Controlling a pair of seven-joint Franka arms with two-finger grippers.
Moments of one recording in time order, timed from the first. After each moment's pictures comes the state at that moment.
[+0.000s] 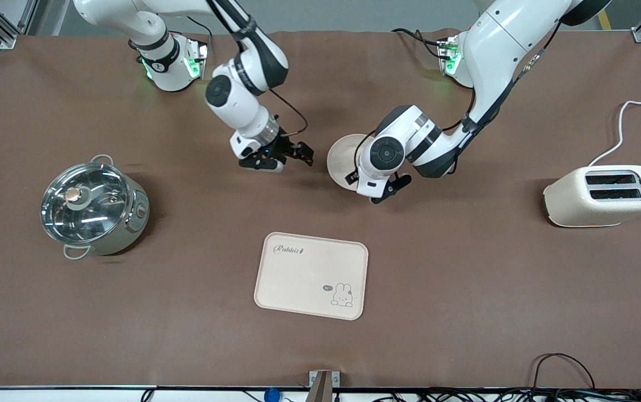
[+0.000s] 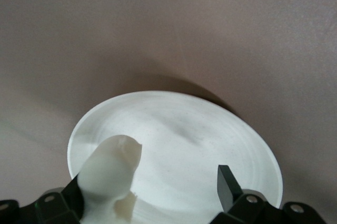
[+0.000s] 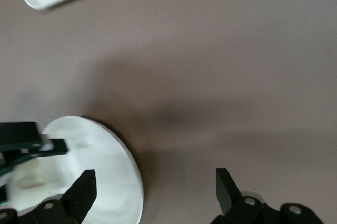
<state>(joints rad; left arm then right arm) -0.14 0.60 -0.61 -1.91 0.13 2.16 -1.35 0.70 0.33 0.17 -2.26 0.69 2.89 0.48</state>
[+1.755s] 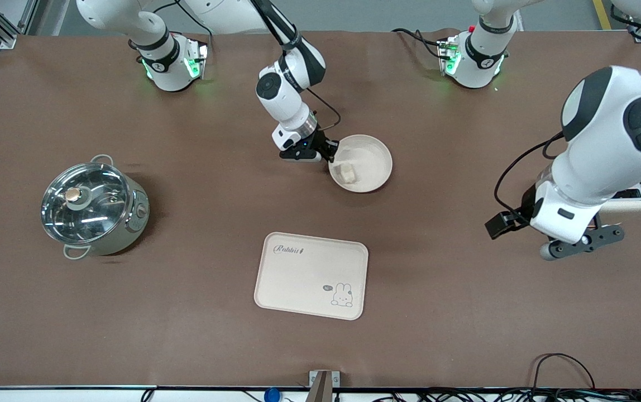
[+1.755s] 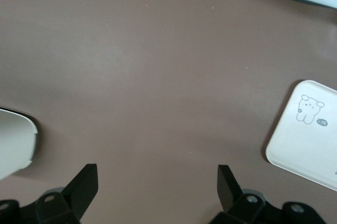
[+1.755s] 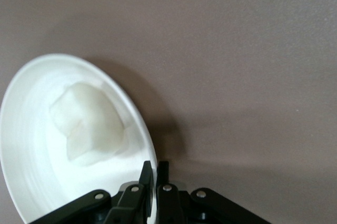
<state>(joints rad) 0.32 0.39 -0.71 -1.41 0.32 1.80 -0.63 0.89 0.55 0.16 -2.13 0.77 3.09 0.51</state>
